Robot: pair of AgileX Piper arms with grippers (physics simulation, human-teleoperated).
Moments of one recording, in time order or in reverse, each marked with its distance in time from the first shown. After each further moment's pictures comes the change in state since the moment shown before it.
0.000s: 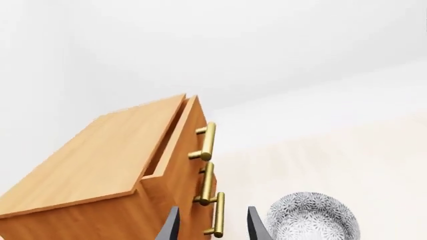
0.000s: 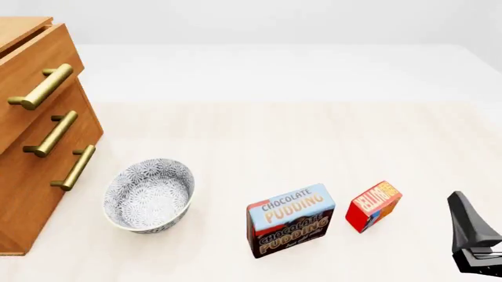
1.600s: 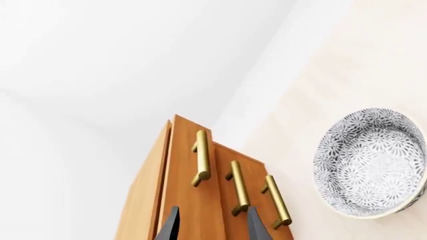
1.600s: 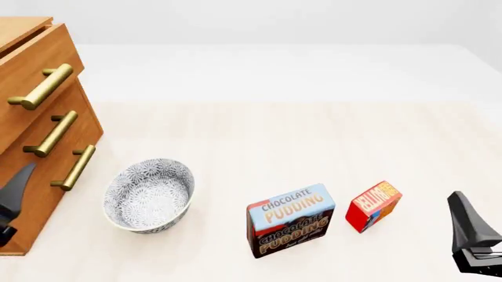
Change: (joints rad) left arm -0.096 0.301 -0.022 -0.122 0.743; right arm 0.000 0.000 0.000 0.000 0.000
